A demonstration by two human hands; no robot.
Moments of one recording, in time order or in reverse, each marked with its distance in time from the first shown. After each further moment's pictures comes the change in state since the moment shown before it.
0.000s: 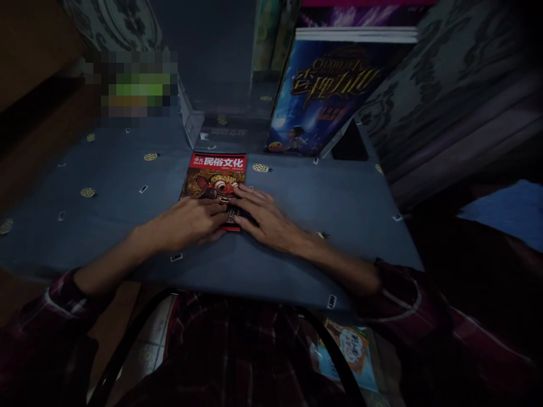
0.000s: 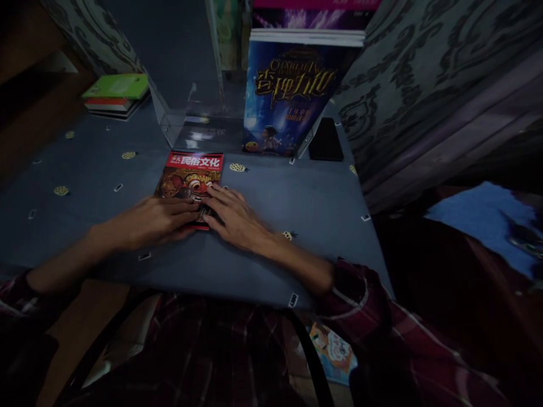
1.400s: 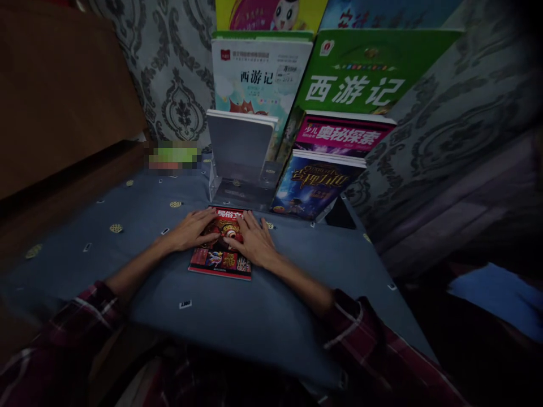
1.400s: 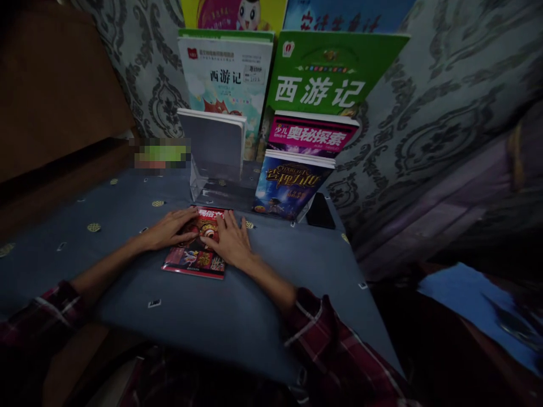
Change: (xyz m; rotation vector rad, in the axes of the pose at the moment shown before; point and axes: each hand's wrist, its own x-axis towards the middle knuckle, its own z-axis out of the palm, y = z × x) left_hand -0.004 -0.098 0.037 -0.186 0.211 -0.395; right_hand 0.080 0.008 0.010 -0.300 -0.019 0.265
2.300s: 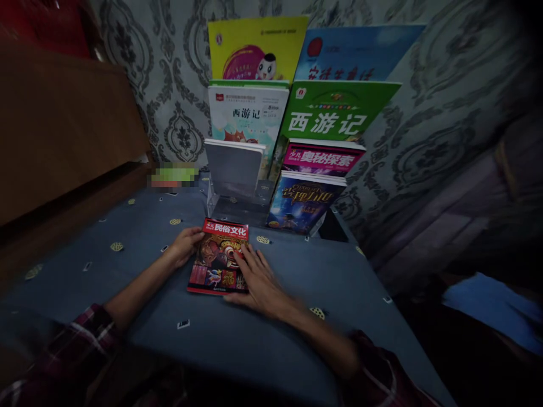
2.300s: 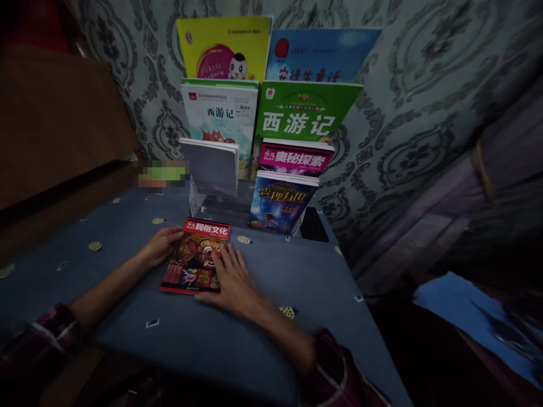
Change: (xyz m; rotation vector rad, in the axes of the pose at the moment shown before) left_hand 0.010 0.001 0.012 -1.573 0.319 -0.614; right_hand -0.061 0.002 -0.003 0.139 -0.115 -0.153
